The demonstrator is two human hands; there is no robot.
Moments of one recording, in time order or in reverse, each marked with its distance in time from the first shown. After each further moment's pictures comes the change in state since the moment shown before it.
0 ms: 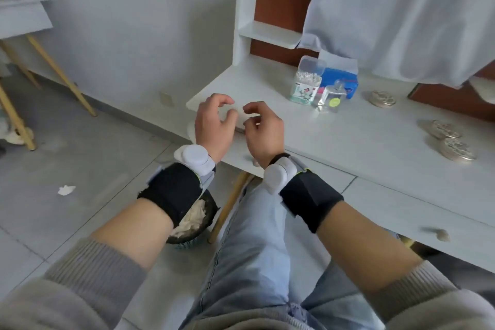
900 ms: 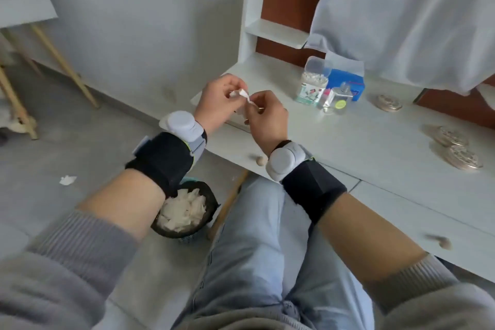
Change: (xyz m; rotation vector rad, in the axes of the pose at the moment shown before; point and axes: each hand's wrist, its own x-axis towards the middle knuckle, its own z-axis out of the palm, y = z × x) left_hand 0.044 0.012 -0.023 -0.229 -0.287 -0.089; right_hand 0.021 -0.014 0.009 0.087 -0.015 0.130
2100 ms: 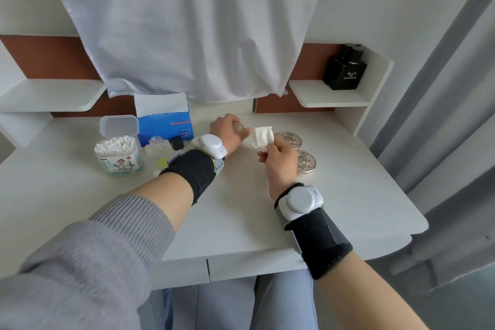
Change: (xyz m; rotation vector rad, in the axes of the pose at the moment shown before) left_hand 0.123 0.037 0.402 0.443 -0.447 0.038; right_hand 0.059 0.139 -0.302 0.255 0.672 0.429
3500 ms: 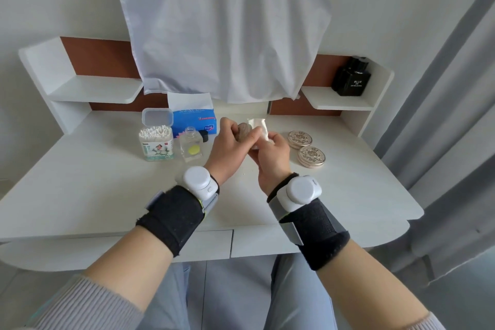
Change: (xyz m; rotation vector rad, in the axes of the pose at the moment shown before) left_hand -0.125 0.008 -0.073 -0.508 0.065 0.124; right_hand -0.077 -0.045 0.037 0.320 -0.147 0.136
